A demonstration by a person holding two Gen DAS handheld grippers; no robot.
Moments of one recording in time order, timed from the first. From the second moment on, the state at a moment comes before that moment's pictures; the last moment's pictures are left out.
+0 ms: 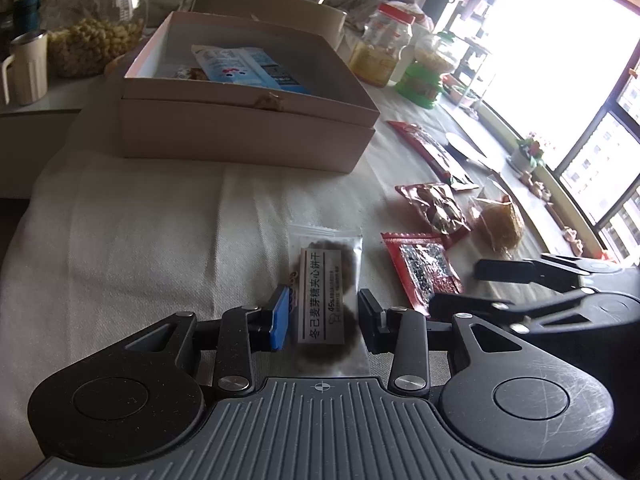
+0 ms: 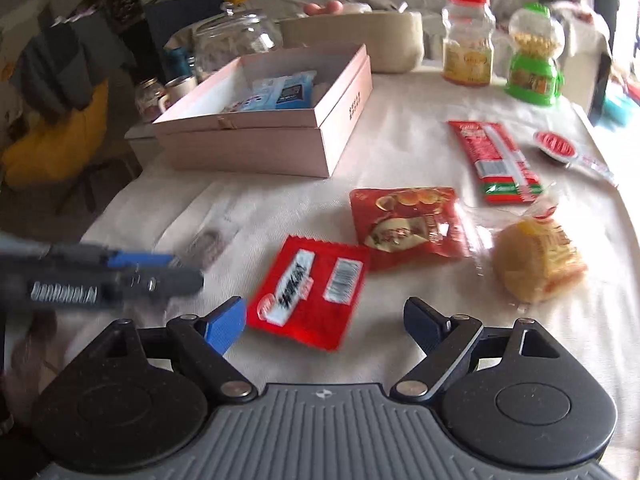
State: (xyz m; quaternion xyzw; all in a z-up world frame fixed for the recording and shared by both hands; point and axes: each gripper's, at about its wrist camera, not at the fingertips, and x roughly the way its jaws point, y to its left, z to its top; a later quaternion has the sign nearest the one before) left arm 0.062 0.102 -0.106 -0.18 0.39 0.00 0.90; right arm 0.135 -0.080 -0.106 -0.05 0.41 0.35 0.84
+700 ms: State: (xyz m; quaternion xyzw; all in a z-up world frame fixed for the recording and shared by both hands) left arm 0.027 0.089 -0.081 -0.18 0.37 -0.05 0.91; right arm 0.100 -0.078 -0.075 -0.14 0.34 0.38 0.85
